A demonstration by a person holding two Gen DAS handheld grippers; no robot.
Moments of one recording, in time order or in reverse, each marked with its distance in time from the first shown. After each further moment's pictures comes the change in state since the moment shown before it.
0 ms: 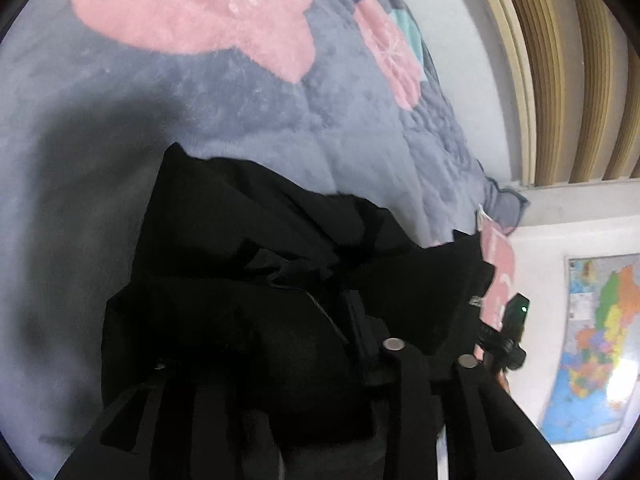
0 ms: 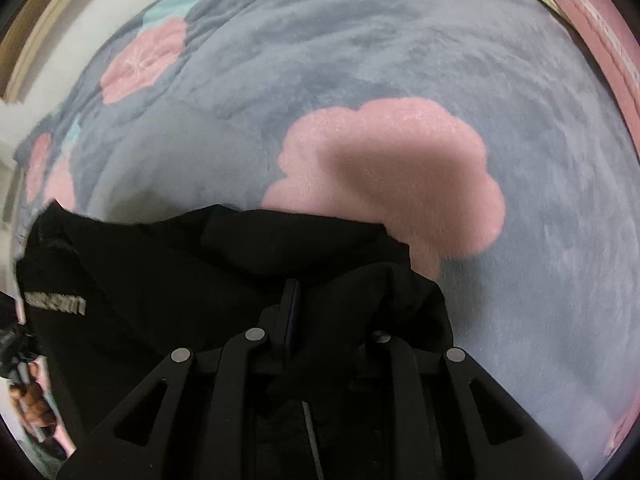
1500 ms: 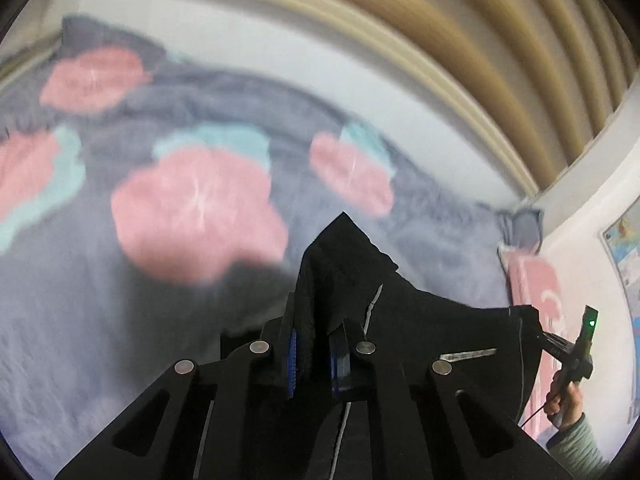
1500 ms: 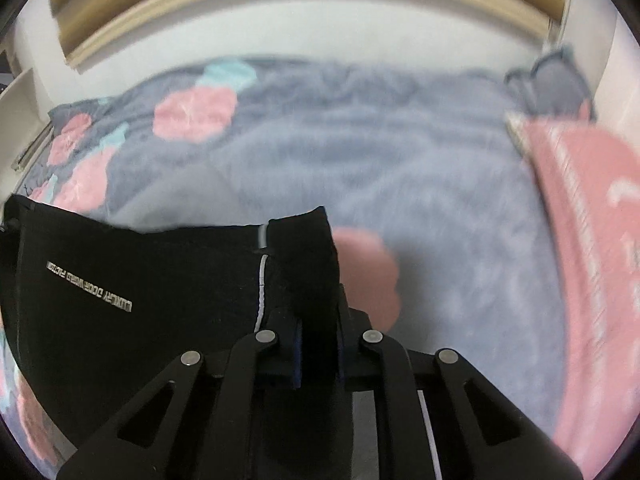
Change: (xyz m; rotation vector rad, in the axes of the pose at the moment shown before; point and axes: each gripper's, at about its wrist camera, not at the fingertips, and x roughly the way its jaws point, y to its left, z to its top) left arm -0.106 -0.089 0.016 0.325 -0.423 0.235; right arm -0.119 0.024 0.006 -0.335 -0.366 -0.156
